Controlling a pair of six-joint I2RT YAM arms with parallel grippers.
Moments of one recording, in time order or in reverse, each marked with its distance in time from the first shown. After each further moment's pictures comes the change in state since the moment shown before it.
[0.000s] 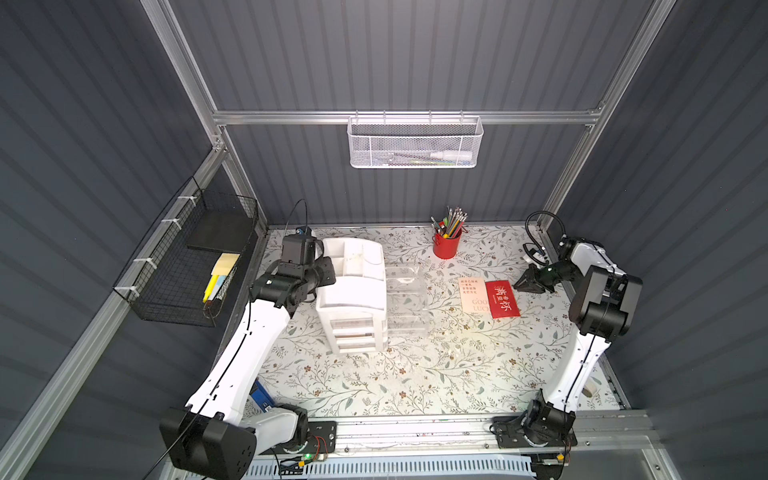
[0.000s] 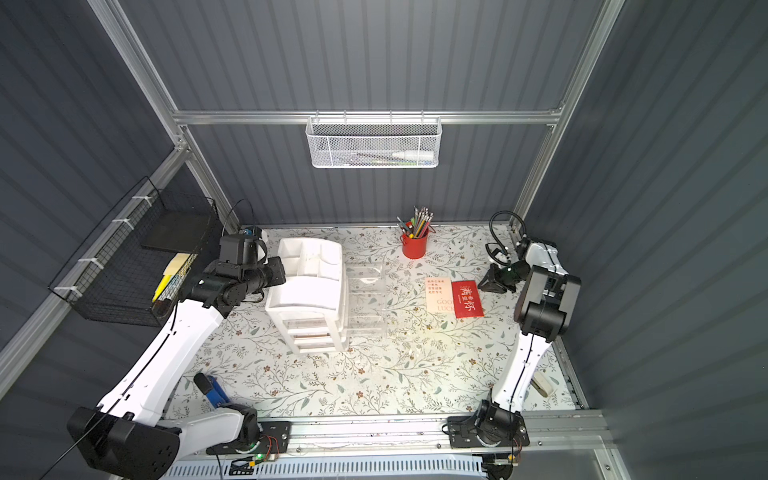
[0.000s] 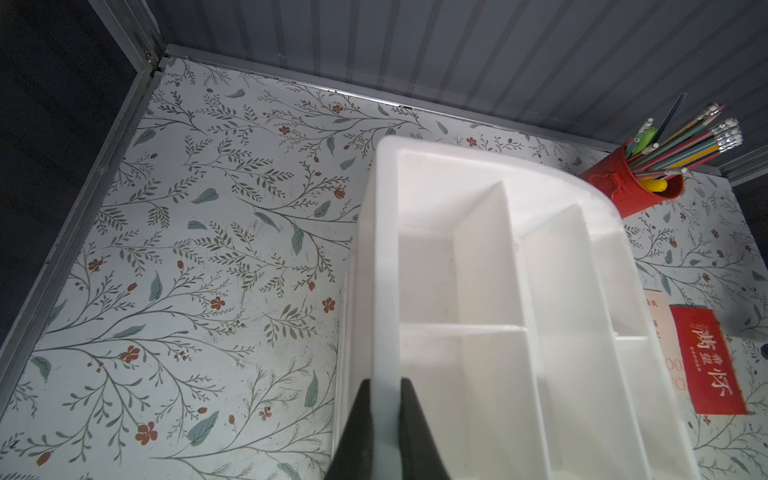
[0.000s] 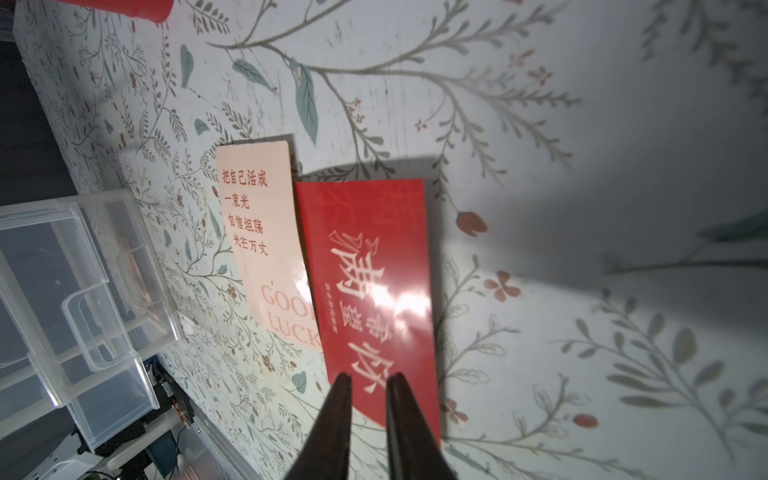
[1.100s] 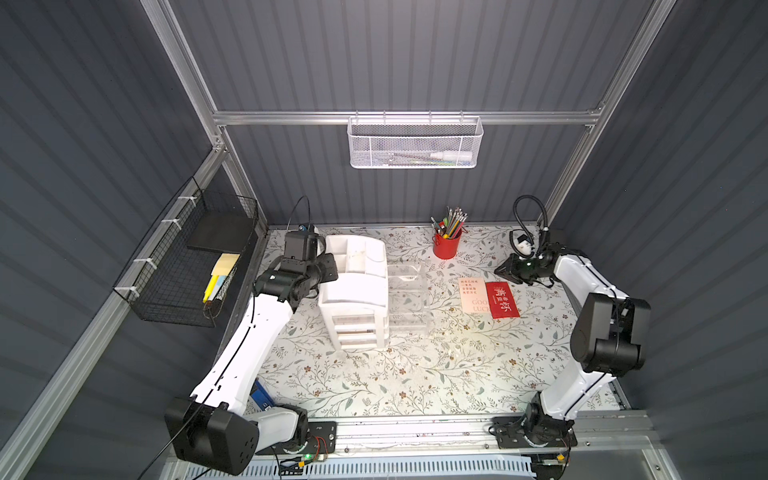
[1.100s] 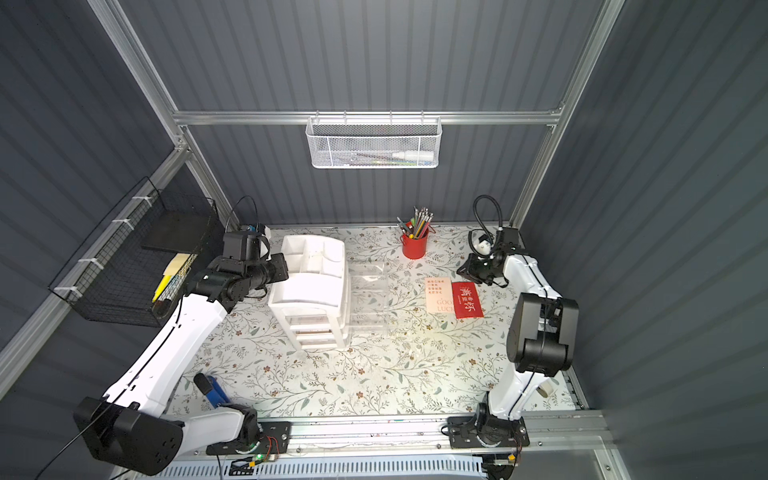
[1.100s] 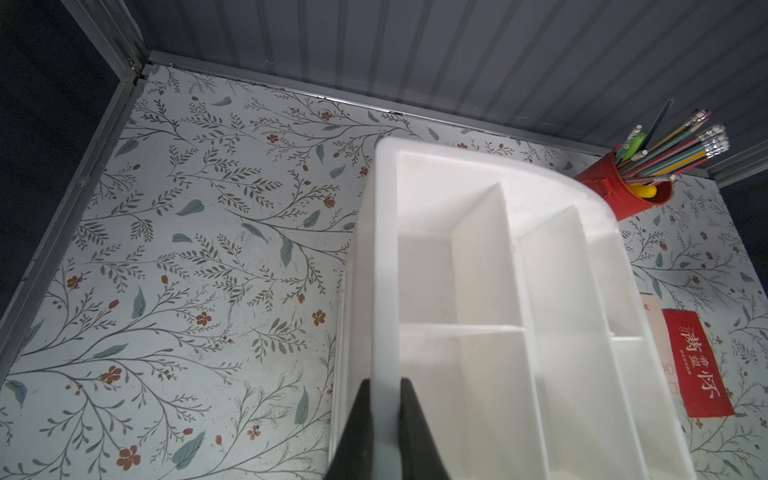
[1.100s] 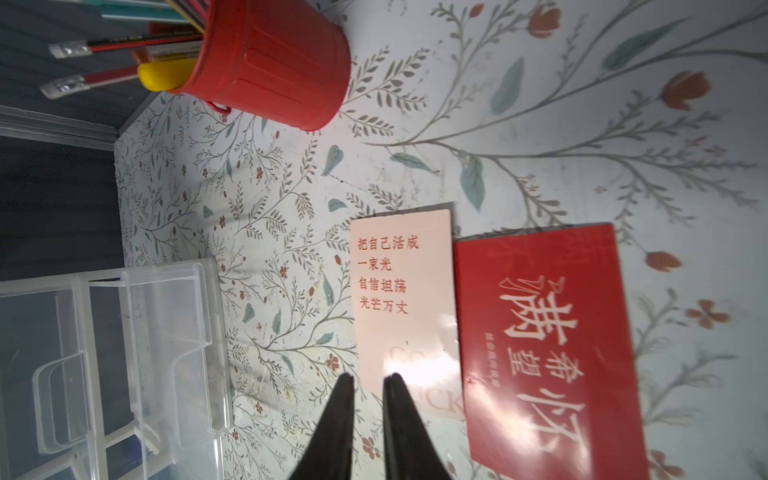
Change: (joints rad) left arm 0.000 0.043 0.022 0.032 0.026 0.007; right arm 0.236 -0.443 -0.424 0.542 0.031 0.494
